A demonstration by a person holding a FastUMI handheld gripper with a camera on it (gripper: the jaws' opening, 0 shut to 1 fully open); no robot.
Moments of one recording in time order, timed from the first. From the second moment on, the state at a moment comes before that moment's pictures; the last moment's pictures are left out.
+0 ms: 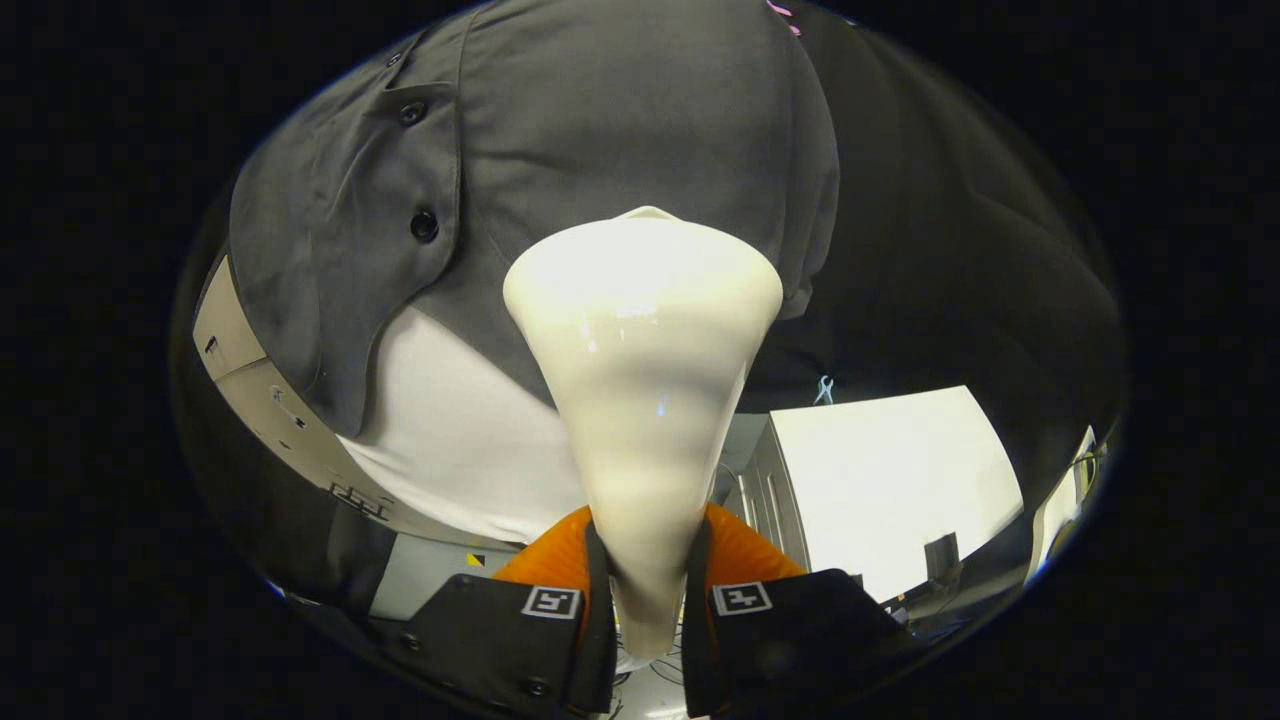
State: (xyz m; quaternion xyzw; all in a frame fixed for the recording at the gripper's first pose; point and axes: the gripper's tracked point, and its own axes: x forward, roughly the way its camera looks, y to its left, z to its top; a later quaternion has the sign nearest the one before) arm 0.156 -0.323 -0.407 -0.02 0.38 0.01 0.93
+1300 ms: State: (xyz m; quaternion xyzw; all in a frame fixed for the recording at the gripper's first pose) arm 0.106 -0.297 -0.317 0.04 0.32 -0.05 0.94
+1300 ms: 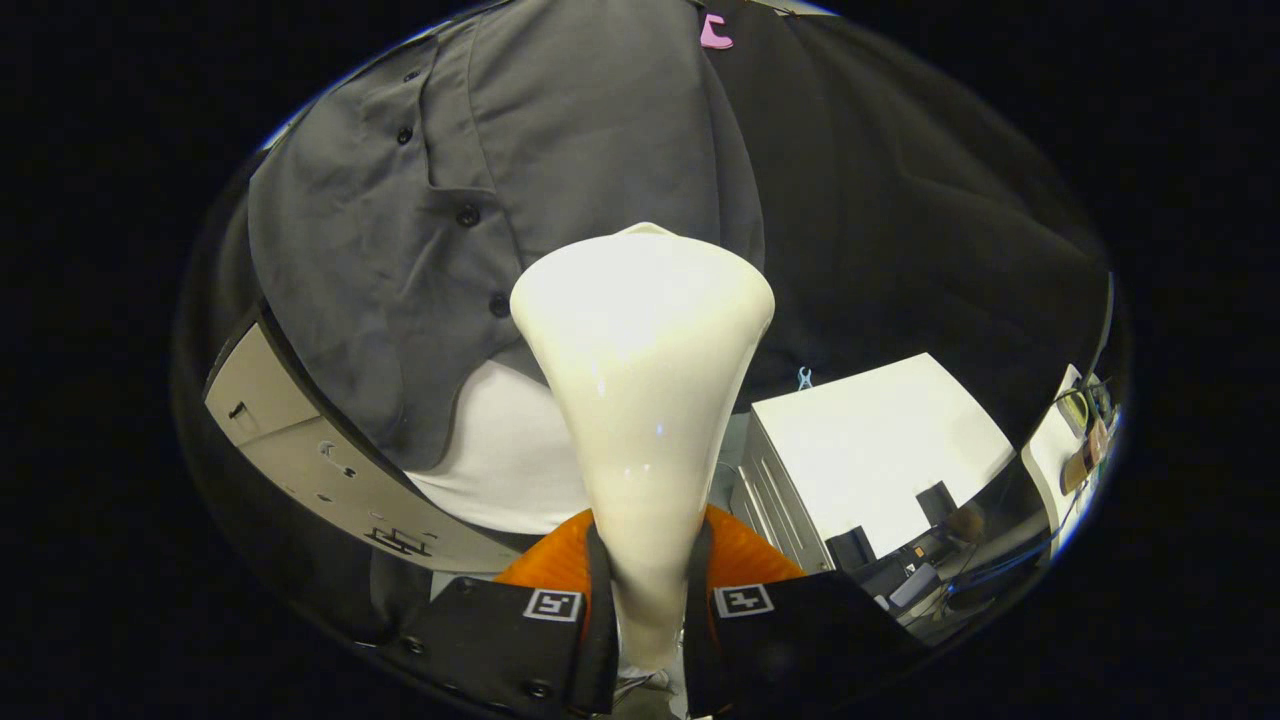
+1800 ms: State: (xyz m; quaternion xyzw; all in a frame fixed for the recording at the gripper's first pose) arm 0.105 -0.282 -0.139 0.04 0.19 -0.04 0.98
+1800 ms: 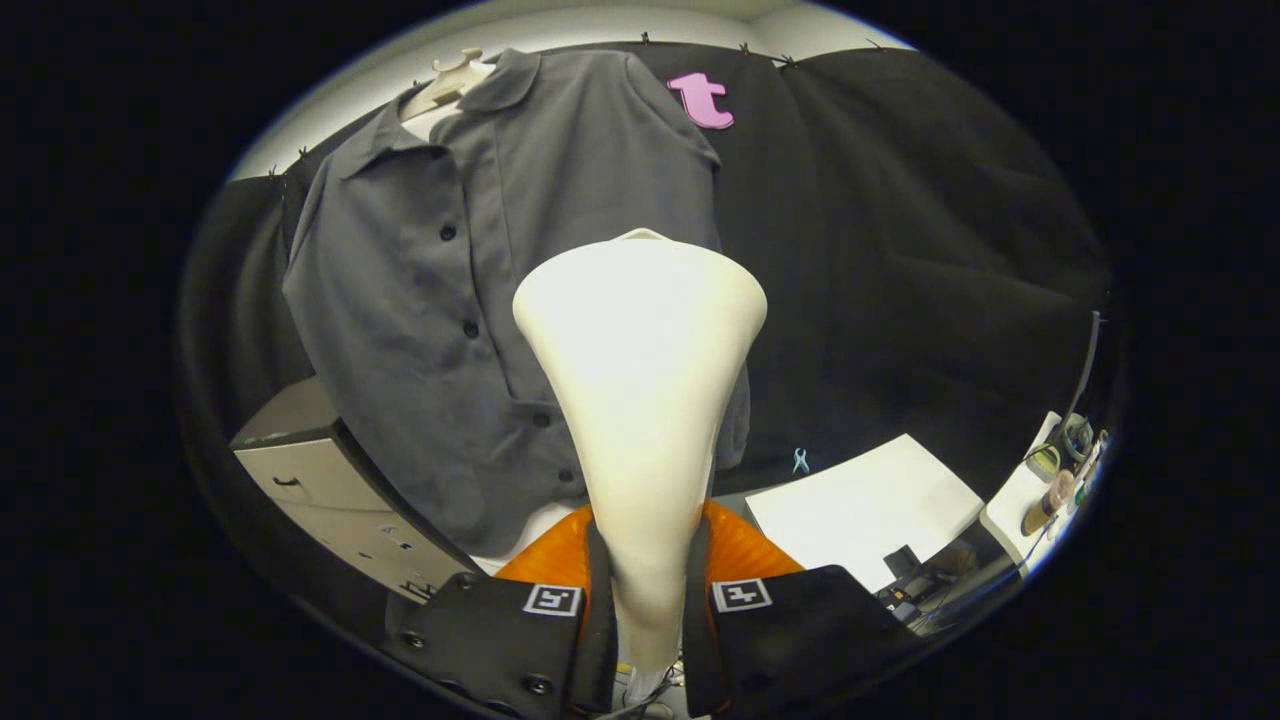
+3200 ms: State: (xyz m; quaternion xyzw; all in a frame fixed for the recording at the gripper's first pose) arm 0.068 -0.201 -0.023 0.02 0.07 0.01 1.00
